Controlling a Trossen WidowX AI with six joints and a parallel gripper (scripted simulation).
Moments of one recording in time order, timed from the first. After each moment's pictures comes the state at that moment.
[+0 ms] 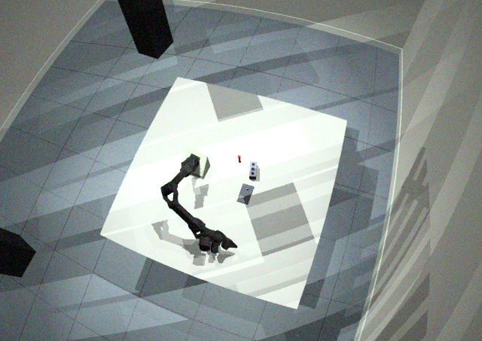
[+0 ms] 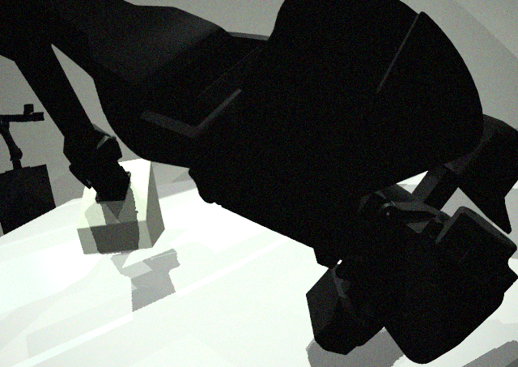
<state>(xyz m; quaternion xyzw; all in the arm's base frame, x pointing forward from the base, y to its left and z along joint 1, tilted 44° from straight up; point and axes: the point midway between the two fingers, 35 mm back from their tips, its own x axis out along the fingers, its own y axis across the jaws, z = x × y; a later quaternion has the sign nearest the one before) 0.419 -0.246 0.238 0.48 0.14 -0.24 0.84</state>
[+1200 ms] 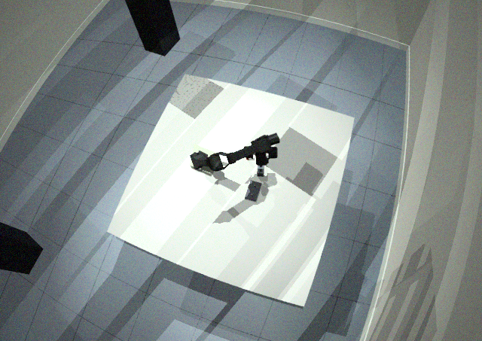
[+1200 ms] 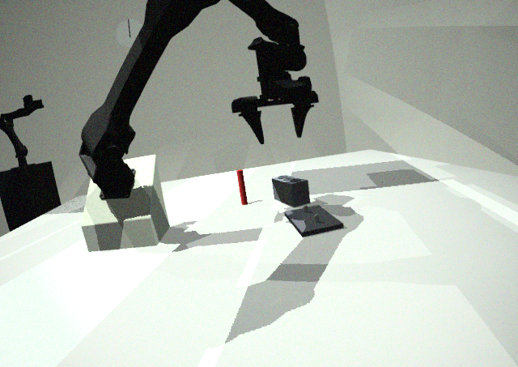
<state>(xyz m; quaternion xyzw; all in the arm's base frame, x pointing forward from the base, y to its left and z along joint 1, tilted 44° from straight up) 0.319 0.161 -0.029 0.14 0.40 -0.55 0.72</state>
